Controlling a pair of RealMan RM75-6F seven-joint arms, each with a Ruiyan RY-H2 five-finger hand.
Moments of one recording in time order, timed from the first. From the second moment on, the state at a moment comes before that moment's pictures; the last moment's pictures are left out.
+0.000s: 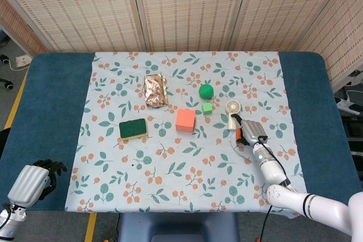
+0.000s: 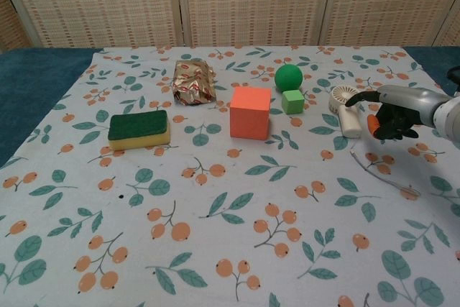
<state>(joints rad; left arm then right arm) -0.17 -1.13 0.07 -1.53 1.69 1.46 -0.07 0.69 -1.52 0.19 -1.36 -0.74 0.81 -0.23</state>
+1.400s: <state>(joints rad) -0.17 -1.13 0.06 -1.53 1.69 1.46 -0.07 0.68 -1.56 0.18 -1.28 -0.74 0.78 -0.20</state>
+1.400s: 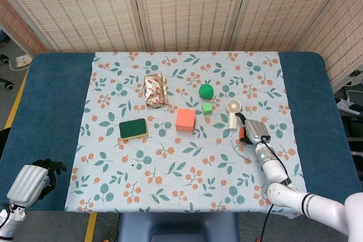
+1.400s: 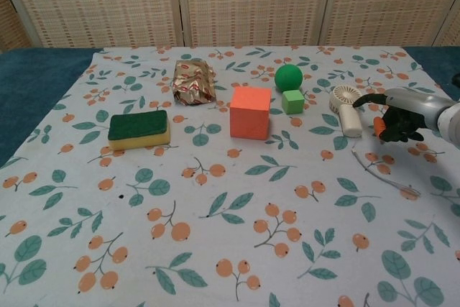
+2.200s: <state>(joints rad) -0.16 -1.13 0.06 -1.53 1.68 1.46 -0.06 0.35 -1.39 -0.09 -1.43 -1.33 1.45 -0.30</state>
